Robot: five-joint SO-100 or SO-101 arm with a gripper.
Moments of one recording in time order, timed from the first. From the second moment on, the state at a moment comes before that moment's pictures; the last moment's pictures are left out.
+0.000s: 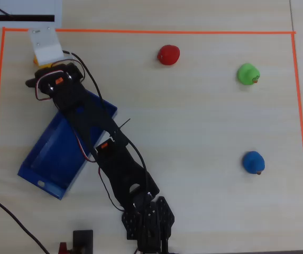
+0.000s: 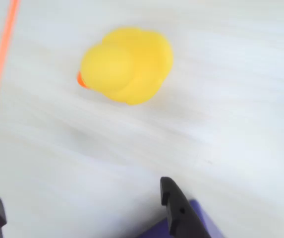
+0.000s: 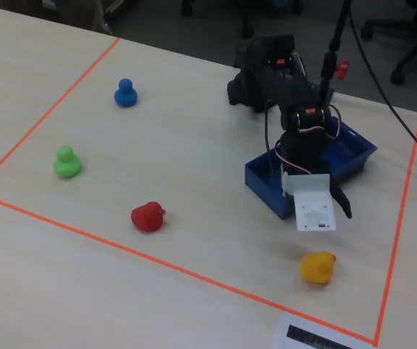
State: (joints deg) arm -30.1 49.5 45.6 60.6 -73.7
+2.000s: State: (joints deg) arm -29.8 37.4 46.8 22.1 -70.1
